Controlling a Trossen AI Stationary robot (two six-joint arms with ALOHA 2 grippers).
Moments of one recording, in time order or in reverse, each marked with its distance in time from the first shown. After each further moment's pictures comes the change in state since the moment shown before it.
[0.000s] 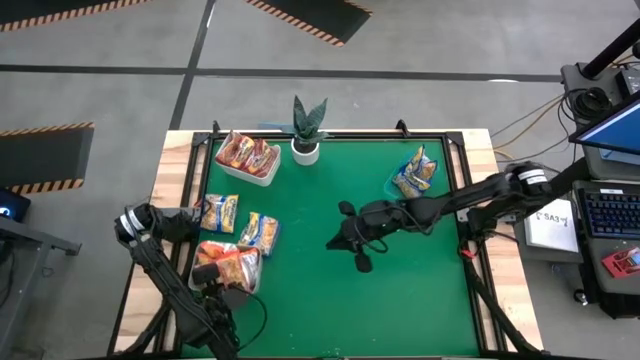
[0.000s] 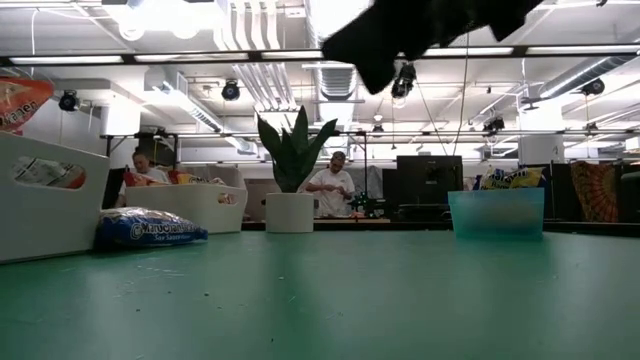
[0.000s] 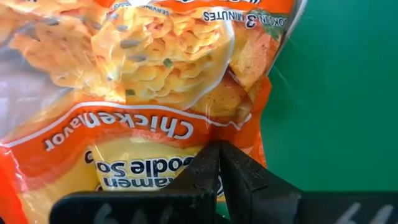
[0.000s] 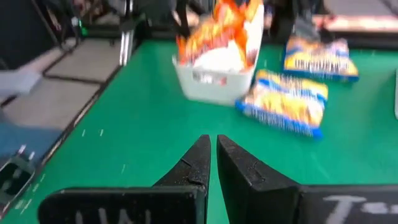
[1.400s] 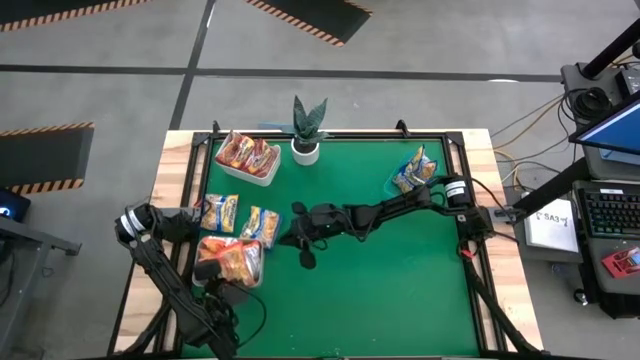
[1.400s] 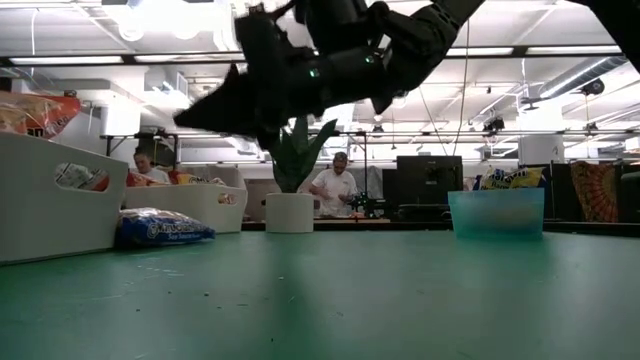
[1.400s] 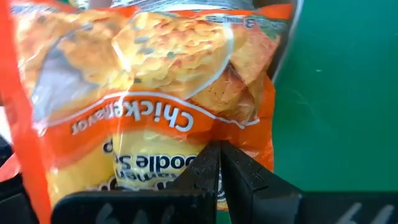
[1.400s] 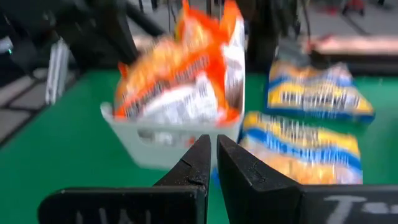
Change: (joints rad) left arm 0.000 0.001 -0.004 -0.055 -0.122 -0.016; right arm -0.077 0.572 0.411 0.285 -0.001 -0.011
